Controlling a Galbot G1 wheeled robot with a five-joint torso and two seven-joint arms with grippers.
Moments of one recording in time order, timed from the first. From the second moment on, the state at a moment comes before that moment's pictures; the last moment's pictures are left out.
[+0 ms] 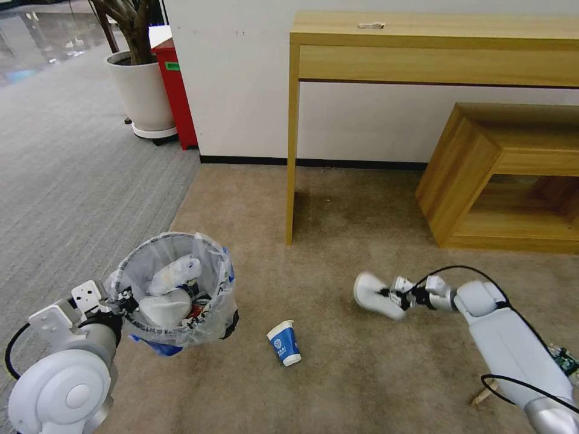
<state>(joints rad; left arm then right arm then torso) 1.48 -1.21 -0.77 -2.34 -1.04 0.66 -0.75 -0.75 0.97 0.34 1.14 -0.01 0.19 -0.99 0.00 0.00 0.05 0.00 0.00</state>
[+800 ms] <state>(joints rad) 1.51 -1.12 -0.62 -2.38 -1.24 0.69 -0.74 -0.73 0.97 0.07 1.70 0.87 0.18 -0.92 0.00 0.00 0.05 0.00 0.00</state>
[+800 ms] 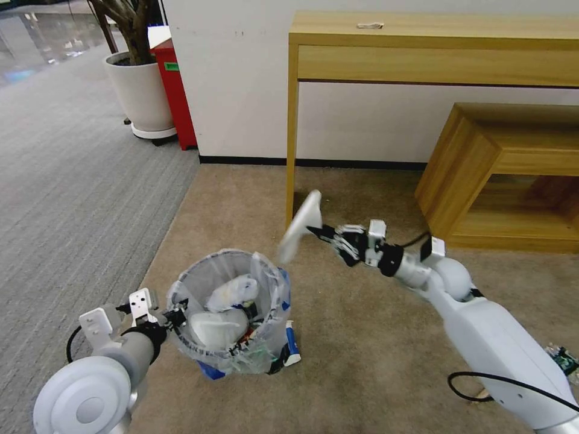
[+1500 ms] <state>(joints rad) 1.48 -1.12 -0.58 -2.33 -1.24 0.70 -0.73 -0.53 1.03 -0.13 1.68 0.79 0.16 -1.05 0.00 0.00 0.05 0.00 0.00</state>
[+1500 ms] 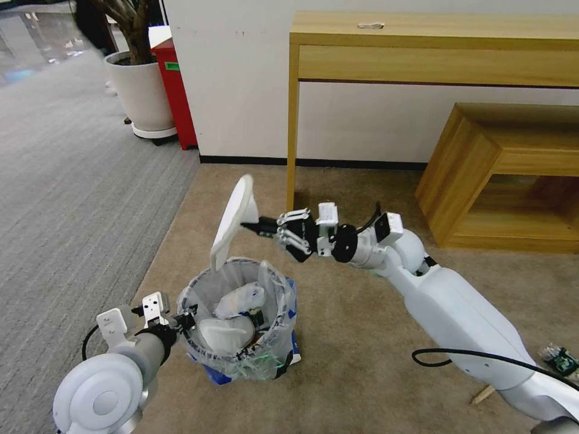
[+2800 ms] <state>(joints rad) 1.48 -1.13 -0.58 -2.33 -1.23 0.69 -0.72 -0.51 1.02 -0.09 1.60 0.58 0.02 -1.32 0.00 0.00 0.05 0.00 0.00</state>
